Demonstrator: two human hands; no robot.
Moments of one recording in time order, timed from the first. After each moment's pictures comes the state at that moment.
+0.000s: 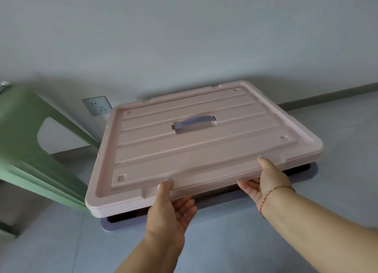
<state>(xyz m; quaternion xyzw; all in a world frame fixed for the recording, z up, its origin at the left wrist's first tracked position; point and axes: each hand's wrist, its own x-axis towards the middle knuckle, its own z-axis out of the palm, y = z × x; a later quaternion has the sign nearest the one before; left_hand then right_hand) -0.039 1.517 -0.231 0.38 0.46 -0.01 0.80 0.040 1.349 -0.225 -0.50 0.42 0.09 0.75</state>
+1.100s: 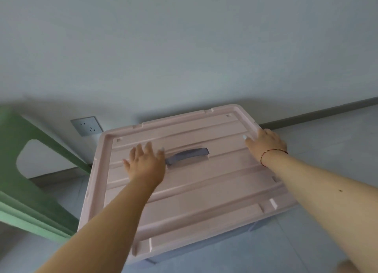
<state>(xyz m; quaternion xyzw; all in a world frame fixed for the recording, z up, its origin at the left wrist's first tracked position) 0.109 1.579 -0.247 0.96 0.23 0.00 0.15 0.199 1.287 -0.244 -0.99 0.09 0.02 0.11</state>
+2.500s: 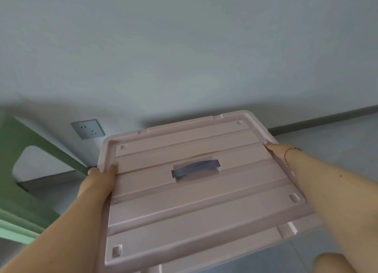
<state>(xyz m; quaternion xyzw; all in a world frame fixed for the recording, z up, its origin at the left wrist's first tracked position) 0.121 1.723 -0.271 0.85 0.45 -0.04 0.27 0.273 1.258 -0.275 -0.87 0.25 0.21 0.38</state>
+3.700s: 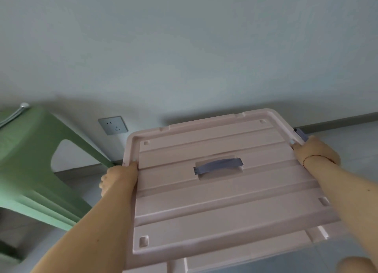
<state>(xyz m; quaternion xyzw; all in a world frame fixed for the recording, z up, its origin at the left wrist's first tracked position) 0.118 1.725 -0.270 0.77 0.57 0.00 0.28 0.256 1.266 -0.273 -0.96 0.22 0.01 0.17</state>
